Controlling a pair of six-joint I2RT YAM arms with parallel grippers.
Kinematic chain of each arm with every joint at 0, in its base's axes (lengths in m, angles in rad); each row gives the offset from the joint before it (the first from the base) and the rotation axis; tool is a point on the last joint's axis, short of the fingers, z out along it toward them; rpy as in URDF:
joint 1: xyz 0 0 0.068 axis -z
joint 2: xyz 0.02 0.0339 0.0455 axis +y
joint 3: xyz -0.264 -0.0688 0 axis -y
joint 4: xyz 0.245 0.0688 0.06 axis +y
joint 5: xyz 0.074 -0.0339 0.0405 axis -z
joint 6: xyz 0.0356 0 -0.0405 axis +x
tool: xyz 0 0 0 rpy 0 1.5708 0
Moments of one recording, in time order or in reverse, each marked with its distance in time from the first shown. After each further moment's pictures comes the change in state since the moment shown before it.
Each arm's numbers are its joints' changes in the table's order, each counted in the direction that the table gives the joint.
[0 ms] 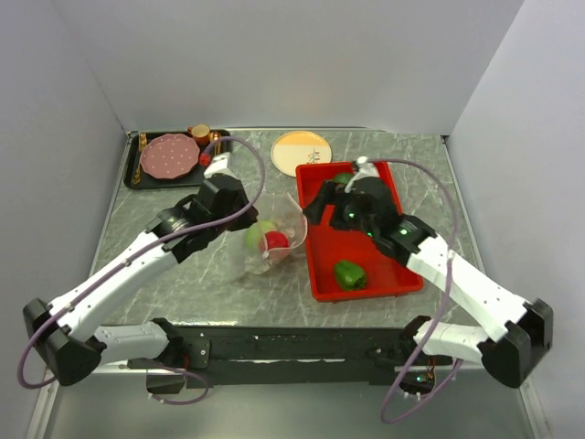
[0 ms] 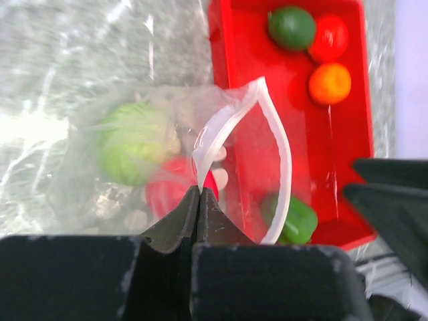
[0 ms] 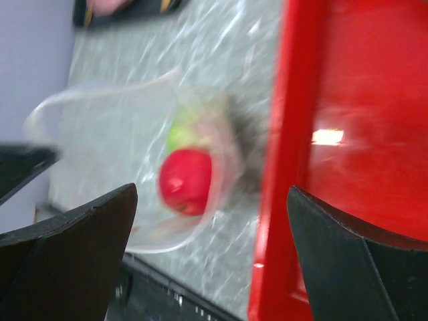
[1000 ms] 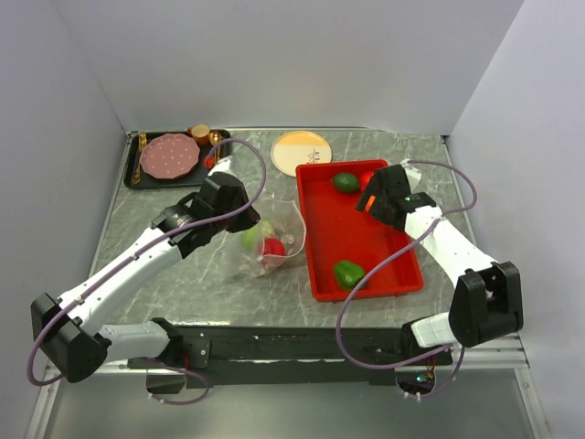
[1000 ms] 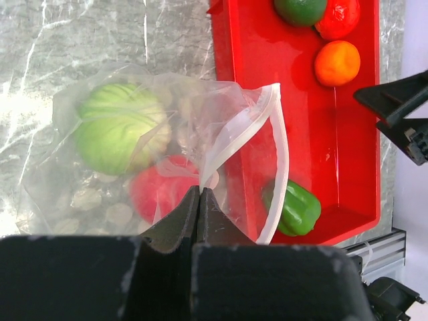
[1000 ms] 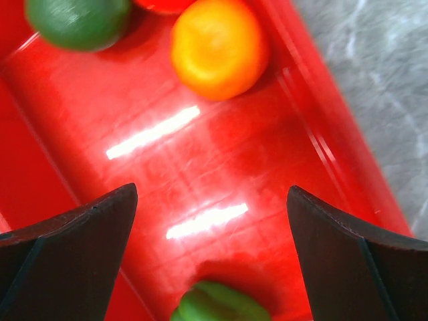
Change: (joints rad) left arm -0.058 0.027 -0.042 -0.026 0.122 0.003; right arm 0.393 0.242 0.005 0.179 0.251 0.002
